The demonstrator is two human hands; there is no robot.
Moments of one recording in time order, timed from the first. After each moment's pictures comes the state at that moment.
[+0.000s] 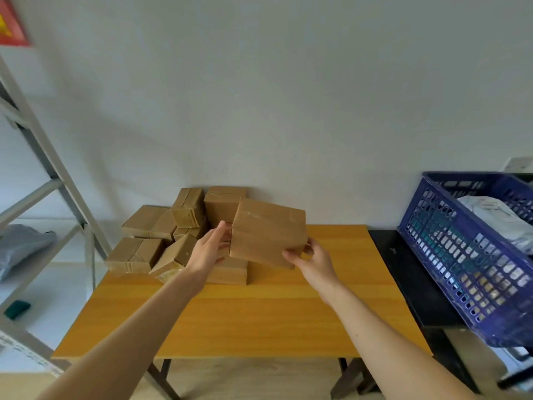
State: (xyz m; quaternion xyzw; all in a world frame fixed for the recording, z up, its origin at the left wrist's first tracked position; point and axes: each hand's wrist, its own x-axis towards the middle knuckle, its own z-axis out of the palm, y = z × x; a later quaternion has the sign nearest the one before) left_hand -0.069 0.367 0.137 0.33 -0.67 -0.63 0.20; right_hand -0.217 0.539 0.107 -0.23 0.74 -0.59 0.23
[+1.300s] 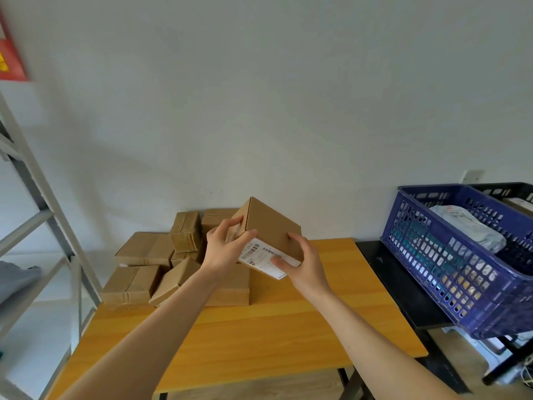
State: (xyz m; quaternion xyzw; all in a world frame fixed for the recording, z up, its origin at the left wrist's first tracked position) left_hand -0.061 0.363 0.189 0.25 -0.71 -0.61 0.24; right_hand -0.170 0.511 0.135 -0.29 0.77 -0.57 0.07
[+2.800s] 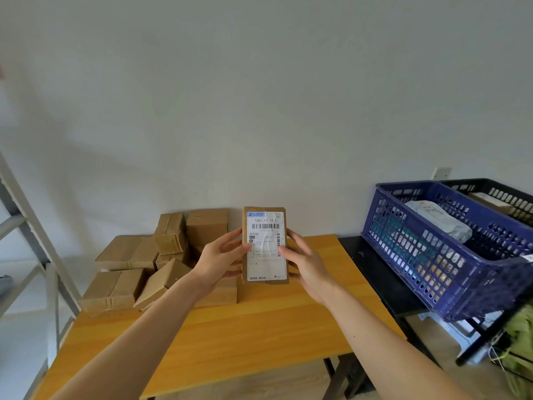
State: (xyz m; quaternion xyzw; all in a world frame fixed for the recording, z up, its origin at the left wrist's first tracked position) left_hand -0.053 0.369 0.176 0.19 -0.69 -0.69 0.12; right_hand -0.164 0.539 0.160 -0.23 0.65 -0.67 0.27
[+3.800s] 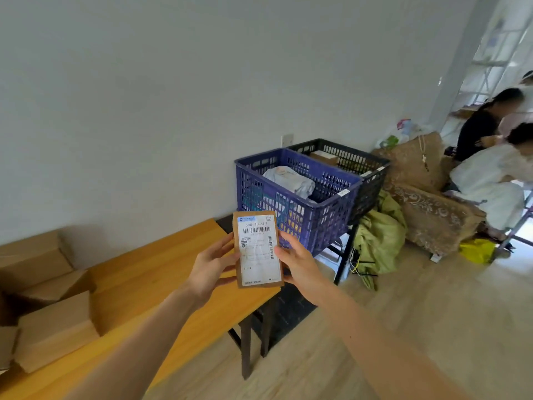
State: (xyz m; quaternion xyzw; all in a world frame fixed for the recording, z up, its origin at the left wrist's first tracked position) left_hand -0.165 0.606 0.147 0.04 -0.70 -0.71 -0.06; right_hand -0.187 0.804 0.140 -0.03 0.71 -0.69 0.11
